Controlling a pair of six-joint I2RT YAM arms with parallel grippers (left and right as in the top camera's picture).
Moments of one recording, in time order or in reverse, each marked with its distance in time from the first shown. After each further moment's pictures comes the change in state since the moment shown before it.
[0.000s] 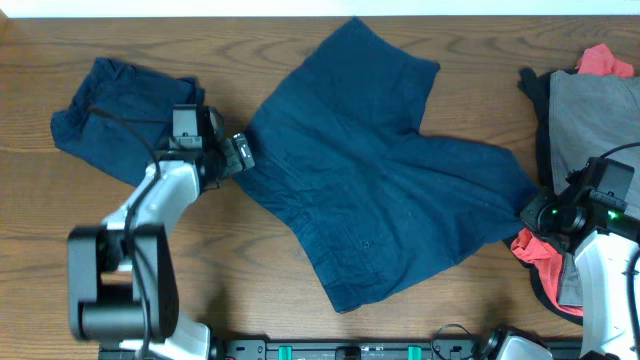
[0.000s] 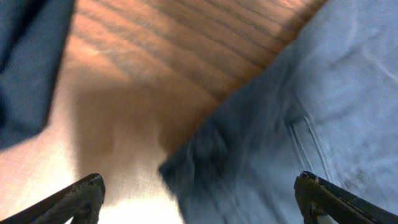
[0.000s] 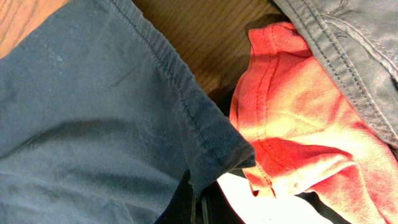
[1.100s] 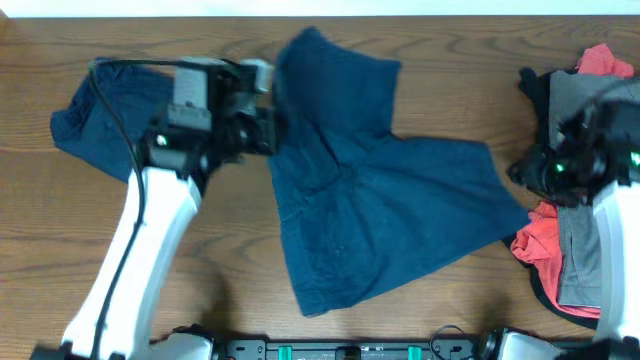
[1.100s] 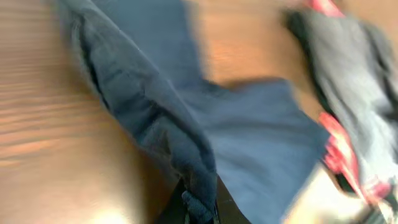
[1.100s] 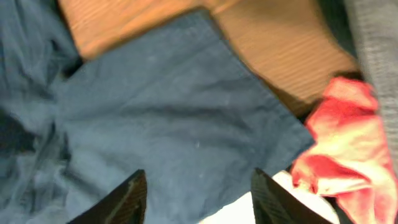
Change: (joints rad) left arm -0.263 -0.360 0.349 -0.440 0.353 0.200; right arm 0.162 0.186 0.483 -0.359 -0.098 -0.168
